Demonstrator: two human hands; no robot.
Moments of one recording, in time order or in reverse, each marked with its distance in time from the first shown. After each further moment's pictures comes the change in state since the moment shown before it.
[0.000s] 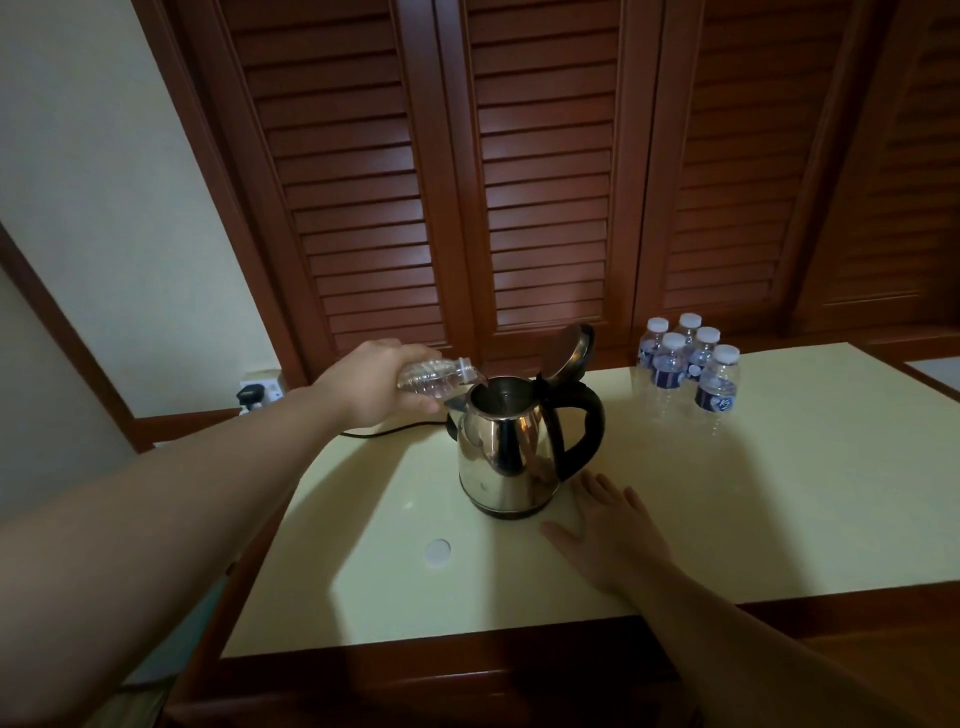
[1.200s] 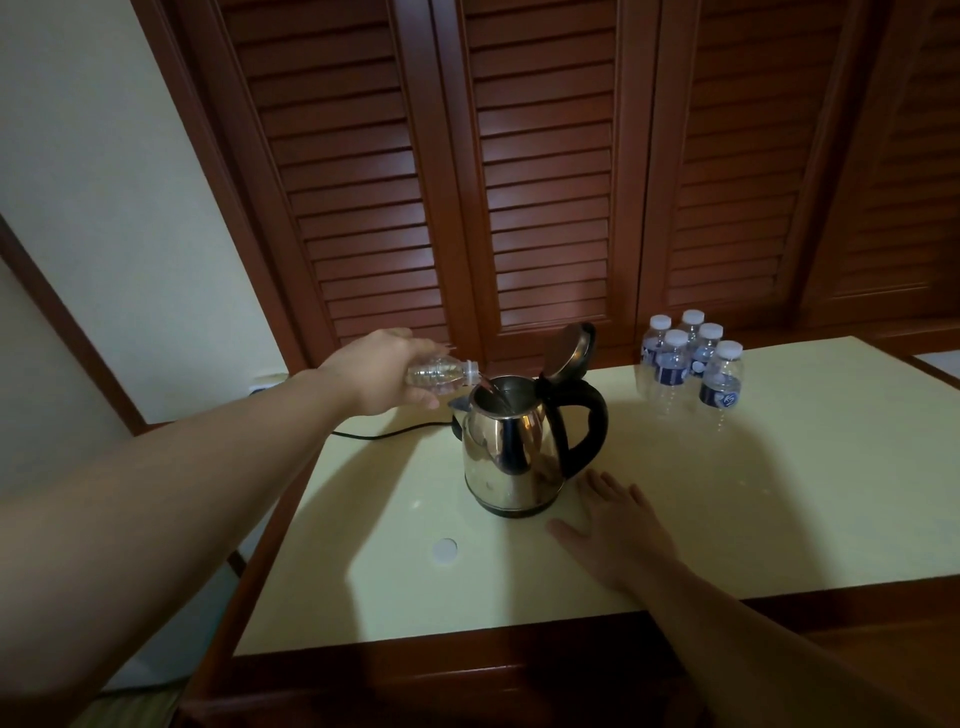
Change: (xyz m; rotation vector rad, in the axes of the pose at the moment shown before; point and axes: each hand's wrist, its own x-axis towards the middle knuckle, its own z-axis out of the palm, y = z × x) left_hand 0.008 0.009 -0.020 0.180 -0.081 0.026; right_hand -0.001 0.000 -0.003 0.020 -0.007 -0.001
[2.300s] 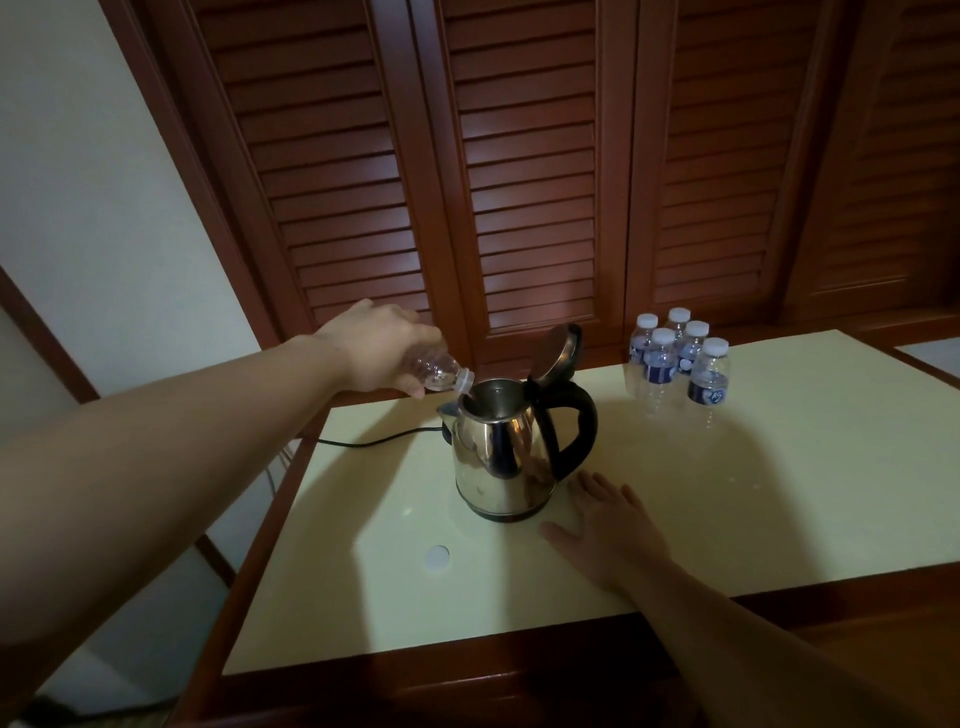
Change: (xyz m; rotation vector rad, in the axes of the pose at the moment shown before) left_hand 0.018 0.016 -0.038 0.396 -0.047 0.183; right_hand 0.000 0.002 0.002 0.024 0.017 0.003
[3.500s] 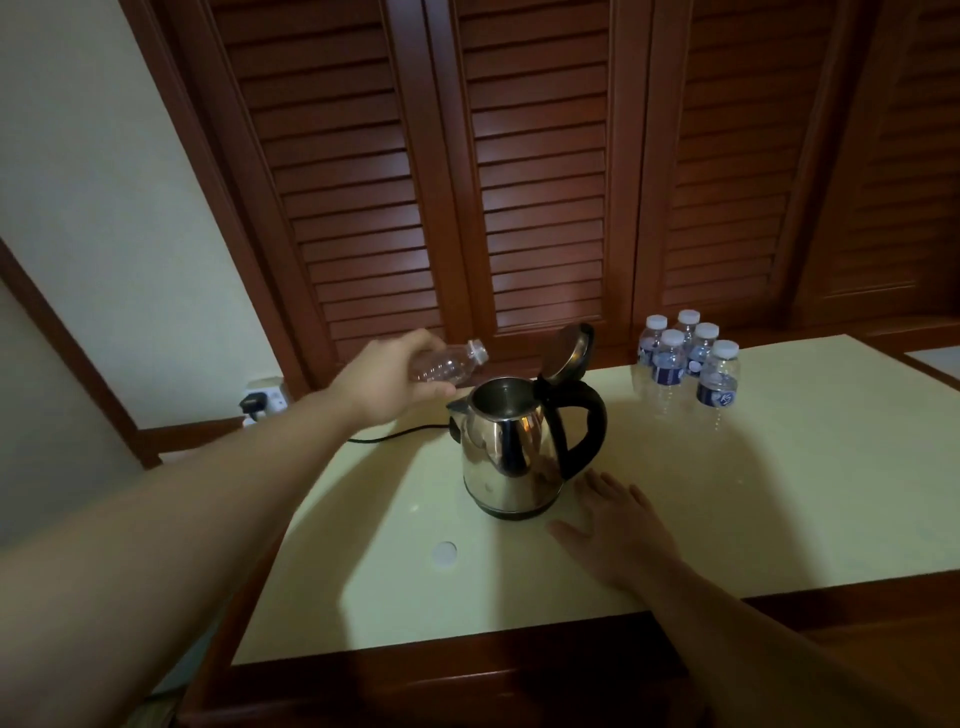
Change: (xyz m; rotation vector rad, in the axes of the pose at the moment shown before) left_hand -0.024 0.022 0.045 -0.740 0.210 -0.267; right_hand 0.000 0.000 -0.002 -0.023 -0.019 0.000
